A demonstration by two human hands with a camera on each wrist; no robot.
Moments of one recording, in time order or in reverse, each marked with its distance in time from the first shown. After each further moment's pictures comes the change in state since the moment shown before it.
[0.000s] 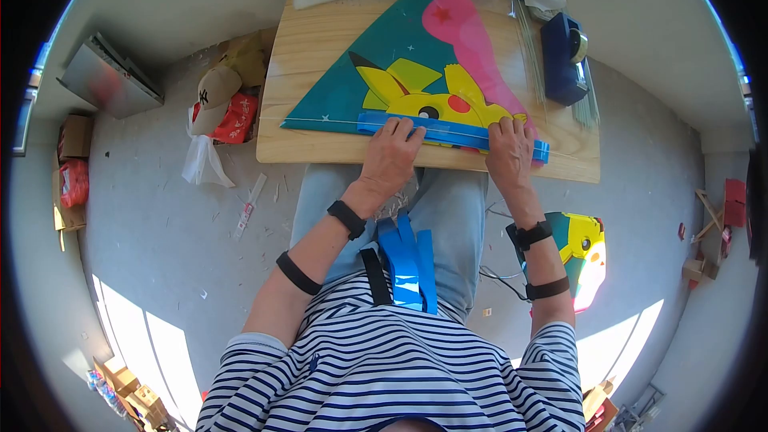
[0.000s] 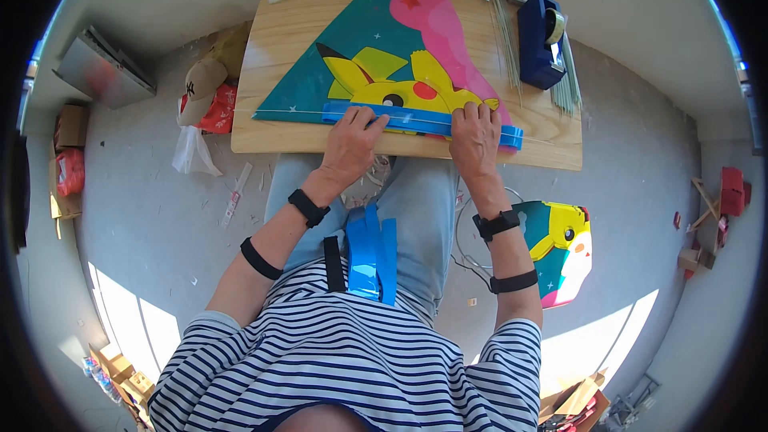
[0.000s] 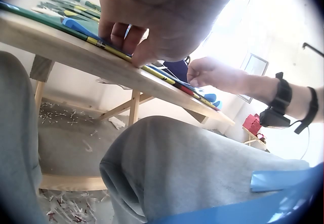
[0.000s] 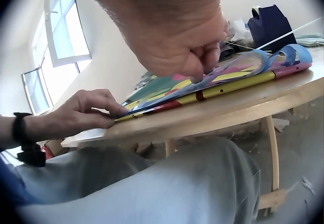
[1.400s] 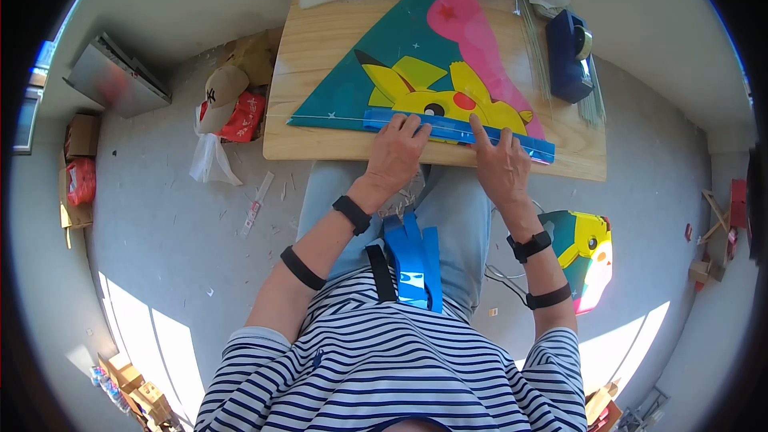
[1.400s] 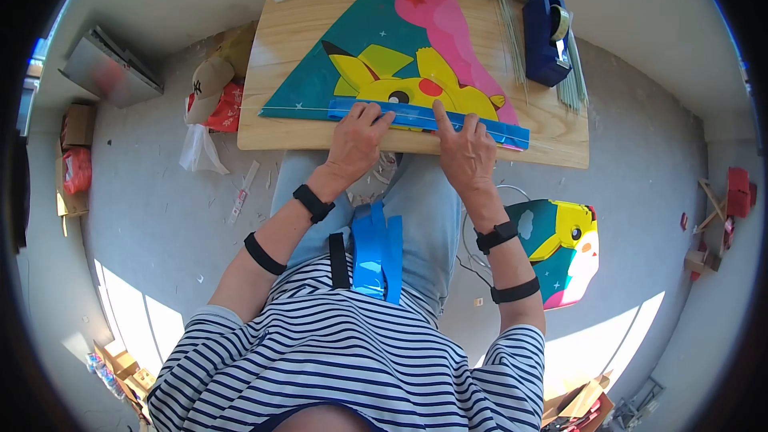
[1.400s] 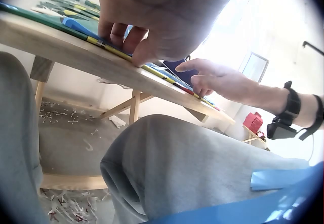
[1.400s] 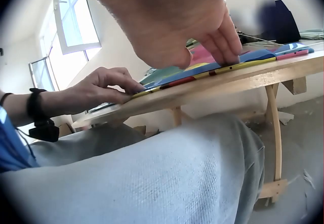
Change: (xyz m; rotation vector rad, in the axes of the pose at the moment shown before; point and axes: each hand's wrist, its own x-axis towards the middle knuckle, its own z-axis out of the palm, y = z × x) left_hand 0.000 0.001 -0.001 0.034 -0.009 -0.002; right_hand -0.018 -0.035 -0.018 -0.038 -0.103 0.069
